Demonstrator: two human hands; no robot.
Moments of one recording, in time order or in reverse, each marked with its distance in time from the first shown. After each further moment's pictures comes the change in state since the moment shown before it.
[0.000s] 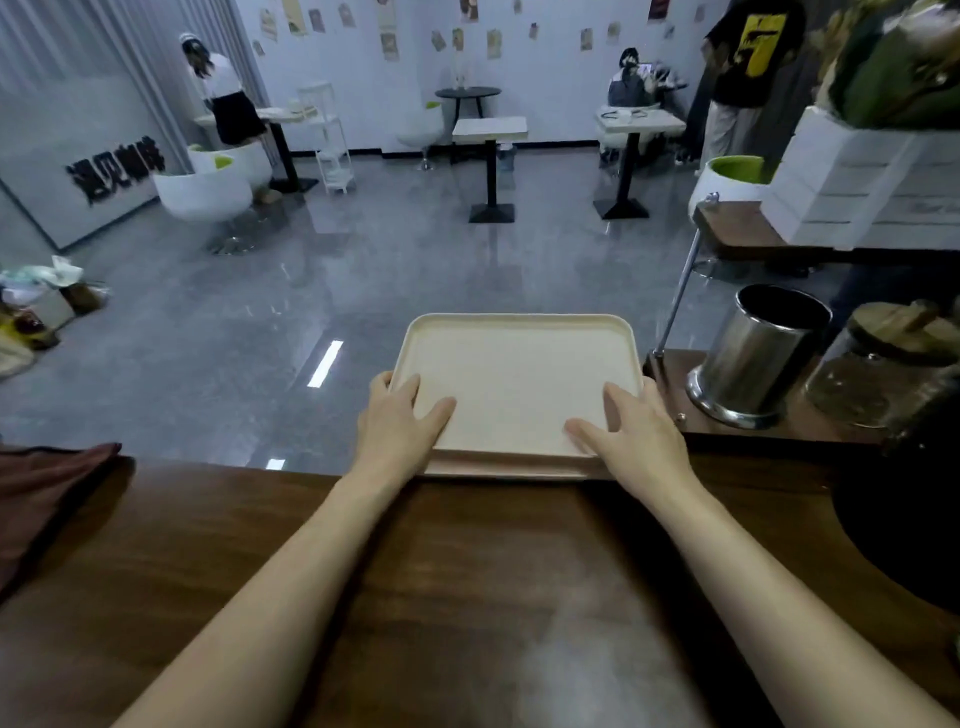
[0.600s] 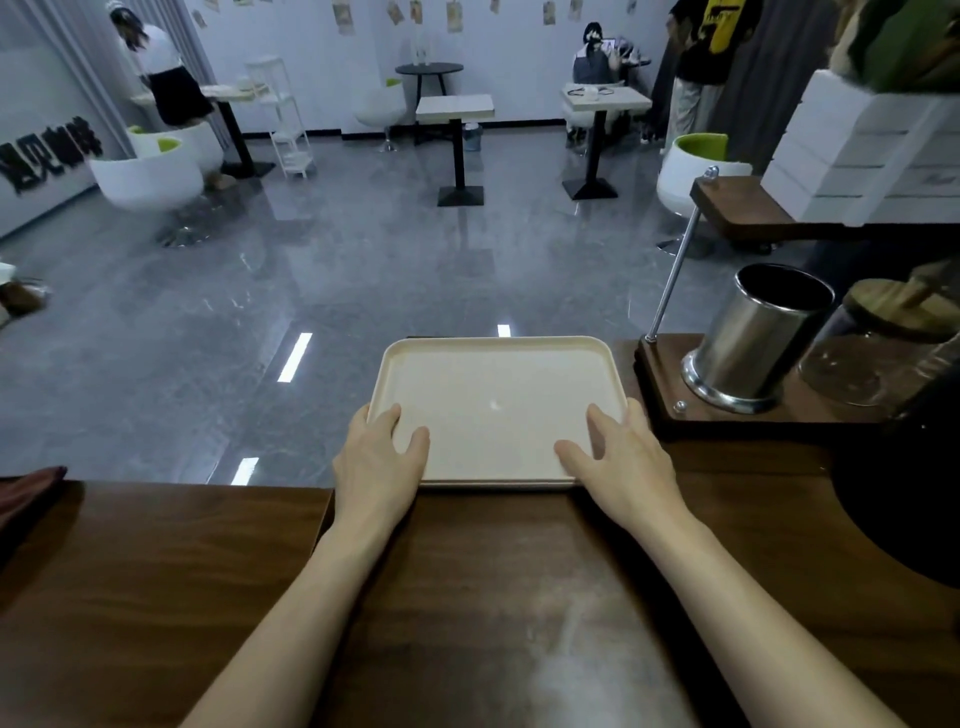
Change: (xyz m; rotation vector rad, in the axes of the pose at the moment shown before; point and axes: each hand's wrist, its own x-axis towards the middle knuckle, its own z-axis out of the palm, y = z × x) left_hand -0.011 -0.027 0.024 0.015 0.046 -0.043; right_hand -0.018 0.006 0.032 -0.084 -0.043 0.071
